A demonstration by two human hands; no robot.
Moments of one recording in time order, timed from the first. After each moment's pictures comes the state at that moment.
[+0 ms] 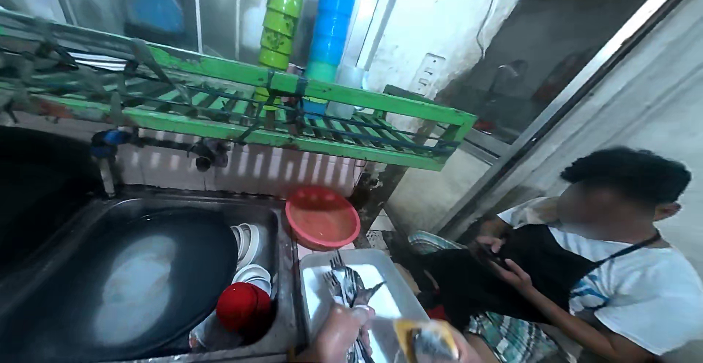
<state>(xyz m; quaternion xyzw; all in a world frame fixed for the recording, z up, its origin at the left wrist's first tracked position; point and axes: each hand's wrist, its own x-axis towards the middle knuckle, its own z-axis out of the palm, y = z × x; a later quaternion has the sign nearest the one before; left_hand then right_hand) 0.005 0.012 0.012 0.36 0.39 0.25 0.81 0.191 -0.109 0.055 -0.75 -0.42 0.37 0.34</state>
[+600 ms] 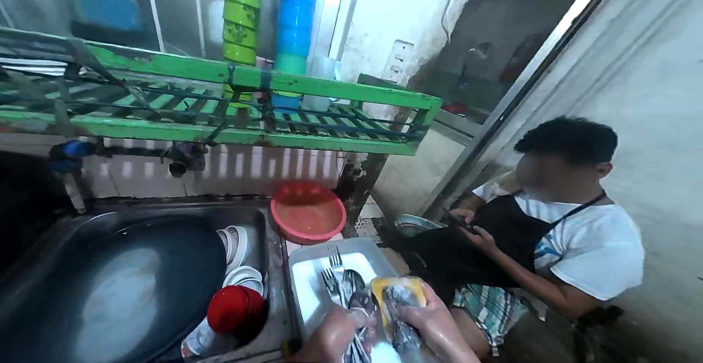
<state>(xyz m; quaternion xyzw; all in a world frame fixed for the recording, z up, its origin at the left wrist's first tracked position) 0.003 0.003 0.016 0.40 0.36 0.15 0.83 0.164 -0.078 0.067 -0.75 -0.33 0.33 0.48</state>
